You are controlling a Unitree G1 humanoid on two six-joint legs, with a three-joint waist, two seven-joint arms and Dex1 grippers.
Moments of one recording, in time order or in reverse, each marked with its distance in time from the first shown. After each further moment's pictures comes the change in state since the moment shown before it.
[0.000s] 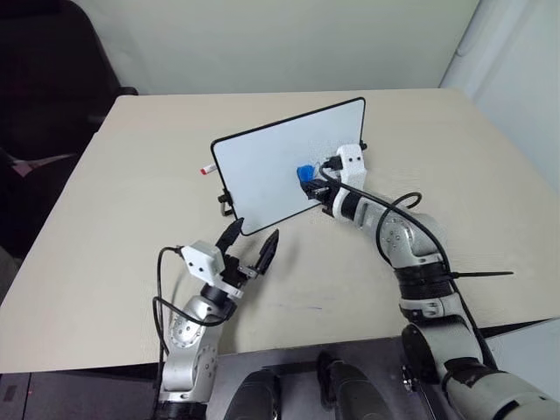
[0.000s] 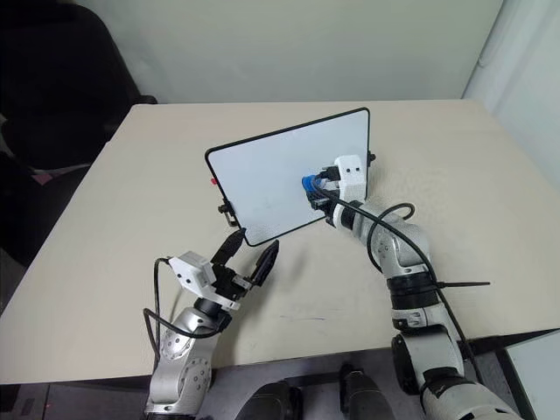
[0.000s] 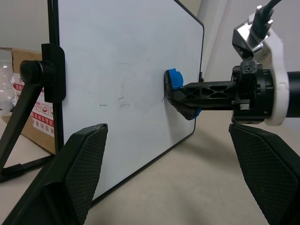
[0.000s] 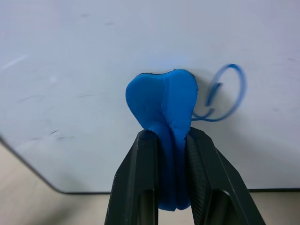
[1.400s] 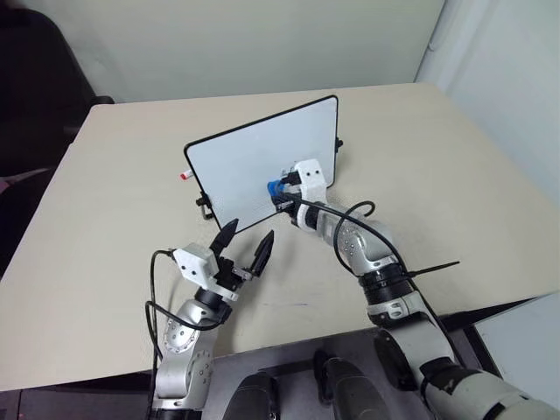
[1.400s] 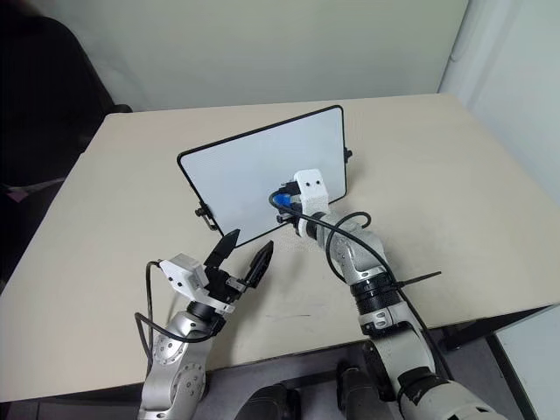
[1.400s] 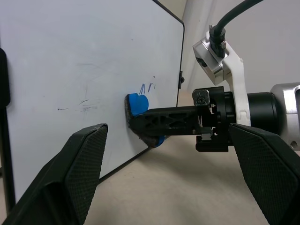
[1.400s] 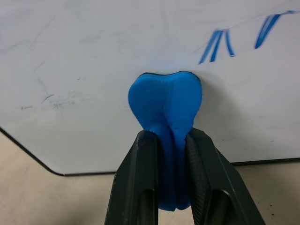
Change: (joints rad) left arm 0.031 0.018 0.008 -0.044 -0.024 0.008 0.009; right arm -0.027 0.174 0.082 0.127 -0.116 -0.073 -0.038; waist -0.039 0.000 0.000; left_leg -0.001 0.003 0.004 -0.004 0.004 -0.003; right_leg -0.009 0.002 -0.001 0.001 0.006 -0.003
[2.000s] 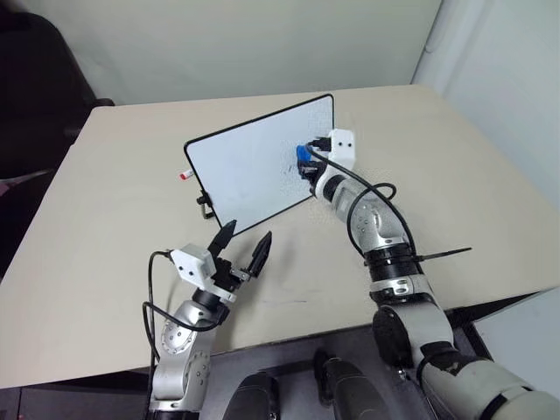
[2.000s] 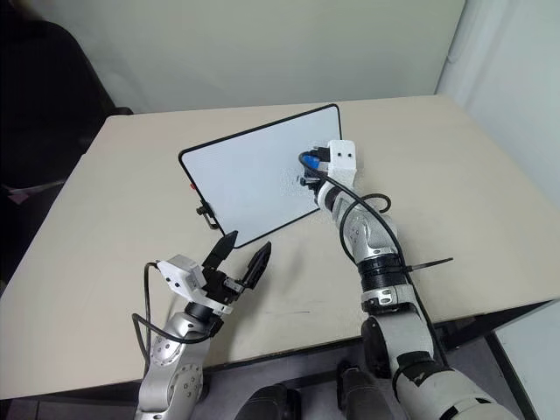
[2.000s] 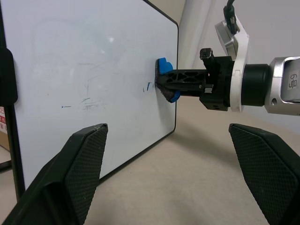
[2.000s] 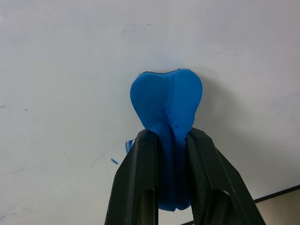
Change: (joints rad) left arm 0.007 0.007 0.004 -0.007 -0.011 0.014 0.003; right arm -0.116 -0.009 -0.173 0.123 0.000 -0.133 -0.105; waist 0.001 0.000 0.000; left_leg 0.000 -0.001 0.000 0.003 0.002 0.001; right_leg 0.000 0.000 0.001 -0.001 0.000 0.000
